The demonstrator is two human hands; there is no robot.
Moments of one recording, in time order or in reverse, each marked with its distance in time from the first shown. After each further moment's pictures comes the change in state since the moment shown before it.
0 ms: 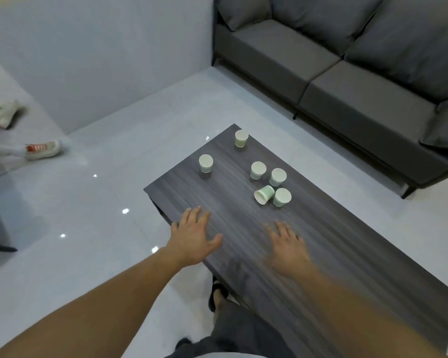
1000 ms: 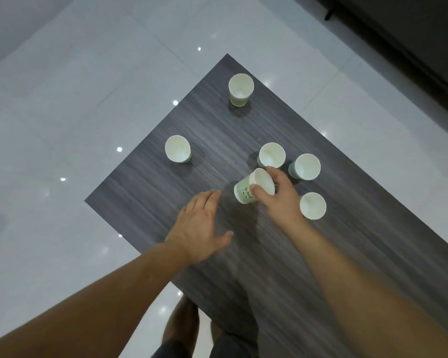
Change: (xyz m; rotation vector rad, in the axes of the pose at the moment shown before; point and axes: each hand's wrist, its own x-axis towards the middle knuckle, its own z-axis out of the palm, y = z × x) left_hand 0.297 -0.006 0.057 -0.125 -0.225 0.127; right_hand 0.325 0.022 -0.006 1.260 0.175 0.211
